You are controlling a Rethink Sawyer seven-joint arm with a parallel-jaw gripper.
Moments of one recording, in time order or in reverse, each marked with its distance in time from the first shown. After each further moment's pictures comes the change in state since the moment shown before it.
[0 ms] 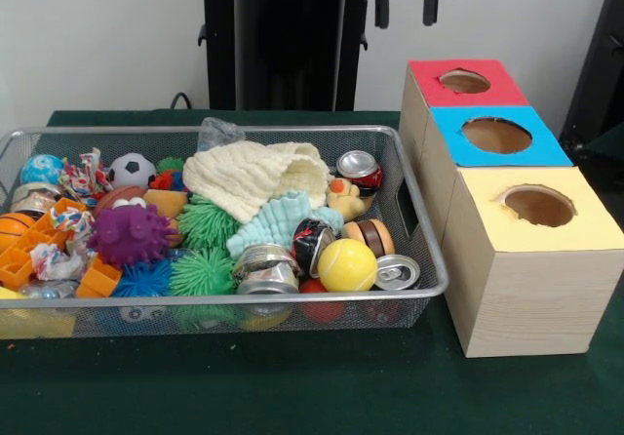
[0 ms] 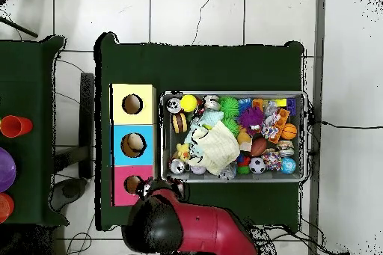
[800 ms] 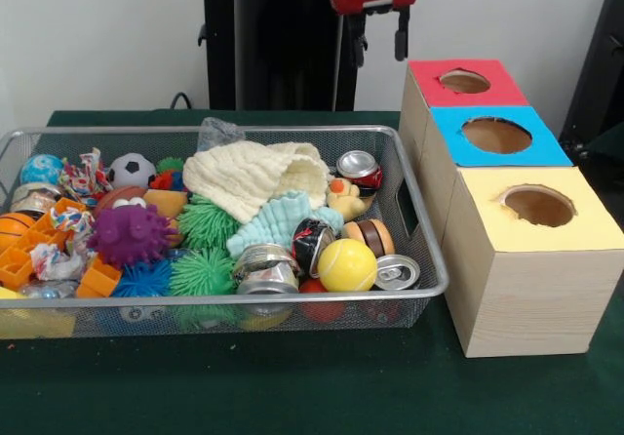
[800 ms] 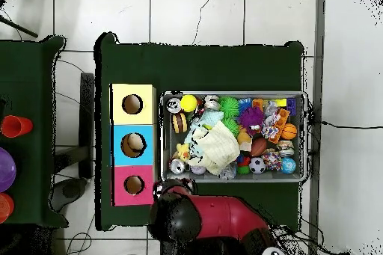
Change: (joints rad) arm -0.164 0.159 0.121 0.000 -0.179 -0.060 0.000
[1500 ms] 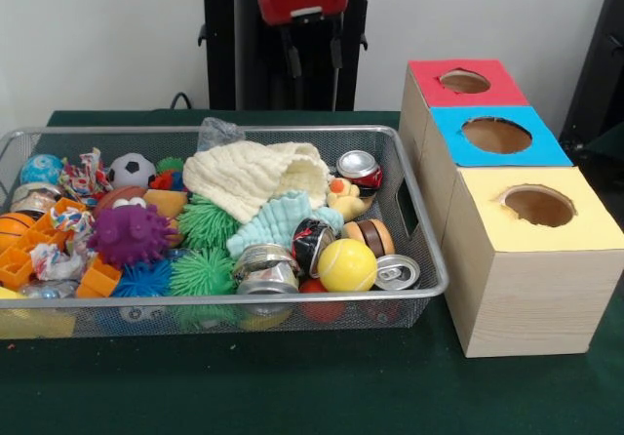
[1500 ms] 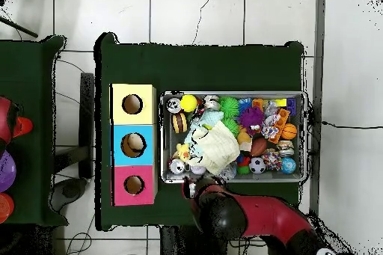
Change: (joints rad) arm -0.304 0.039 0.160 0.000 -0.143 0.000 0.000
